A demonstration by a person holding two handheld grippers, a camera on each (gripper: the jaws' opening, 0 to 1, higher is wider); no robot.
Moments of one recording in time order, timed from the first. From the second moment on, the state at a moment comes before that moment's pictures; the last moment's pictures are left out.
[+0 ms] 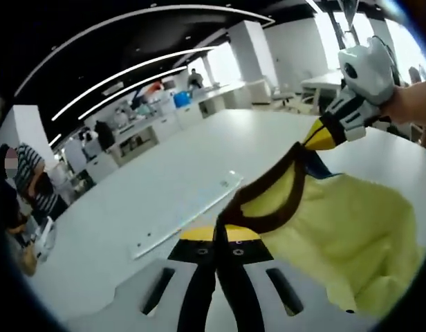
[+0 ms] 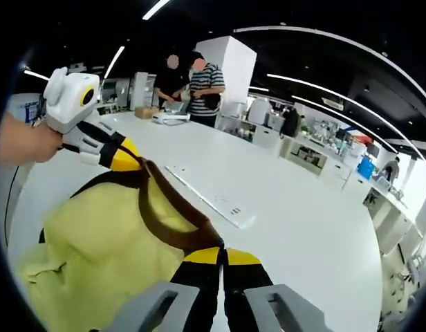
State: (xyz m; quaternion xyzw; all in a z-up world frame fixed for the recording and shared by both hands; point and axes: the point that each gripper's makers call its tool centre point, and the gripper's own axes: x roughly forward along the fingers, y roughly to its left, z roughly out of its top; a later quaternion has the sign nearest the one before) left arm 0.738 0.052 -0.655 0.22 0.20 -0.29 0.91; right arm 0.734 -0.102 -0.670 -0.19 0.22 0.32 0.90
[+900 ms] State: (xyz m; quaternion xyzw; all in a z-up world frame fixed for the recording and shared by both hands) left arm 0.719 0.057 -0.641 0.20 0.21 -0.27 0.92; right arm 0.717 -0.106 -0.660 -0.17 0.23 0.33 0.90
